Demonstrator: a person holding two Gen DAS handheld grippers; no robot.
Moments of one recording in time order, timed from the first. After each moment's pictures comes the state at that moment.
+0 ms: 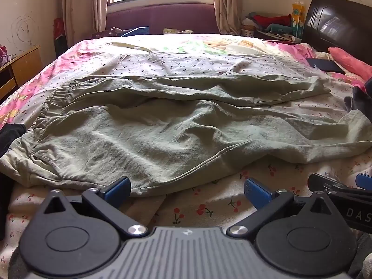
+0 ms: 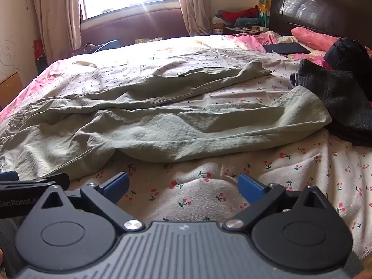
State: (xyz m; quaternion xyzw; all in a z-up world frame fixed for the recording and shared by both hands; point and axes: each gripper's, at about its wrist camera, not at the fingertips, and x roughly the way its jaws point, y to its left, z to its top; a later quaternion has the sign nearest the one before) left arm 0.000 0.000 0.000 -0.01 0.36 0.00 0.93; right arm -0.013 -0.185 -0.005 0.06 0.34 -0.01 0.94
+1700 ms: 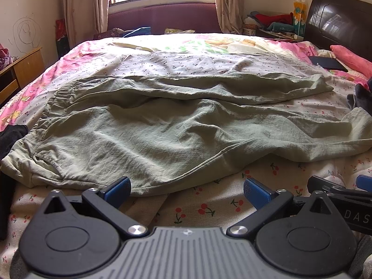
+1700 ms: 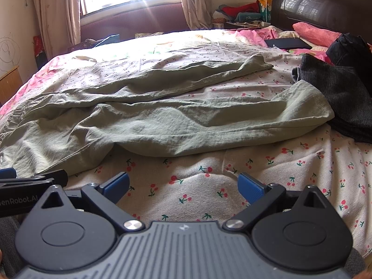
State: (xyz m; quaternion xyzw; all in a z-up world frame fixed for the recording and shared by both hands) left arm 0.002 -0.001 -0.002 0.00 0.36 0.01 0.93; right arm -0.010 -0.186 -0.010 0.06 0.35 -0.01 0.94
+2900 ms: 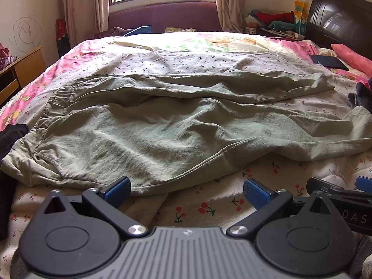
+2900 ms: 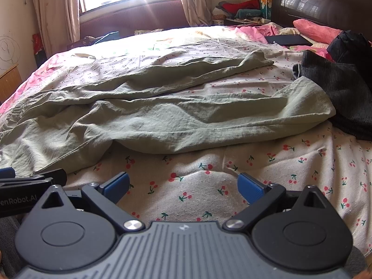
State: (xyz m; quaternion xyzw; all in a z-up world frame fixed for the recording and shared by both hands) left arm 0.000 0.000 -0.003 0.00 0.36 0.01 0.93; right arm -0.008 -0.186 -0.014 0.06 0.36 -0.01 0.93
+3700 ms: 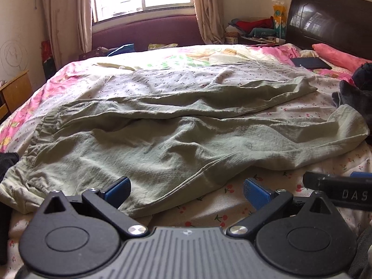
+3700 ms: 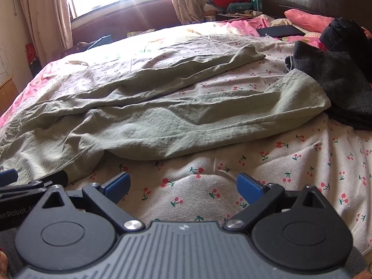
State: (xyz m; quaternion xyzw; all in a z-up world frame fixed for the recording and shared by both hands) left arm 0.003 -0.024 0.008 0.06 0.32 -0.03 0.94; right arm -0.001 -0.208 -0.004 0.10 0.36 -0.02 0.93
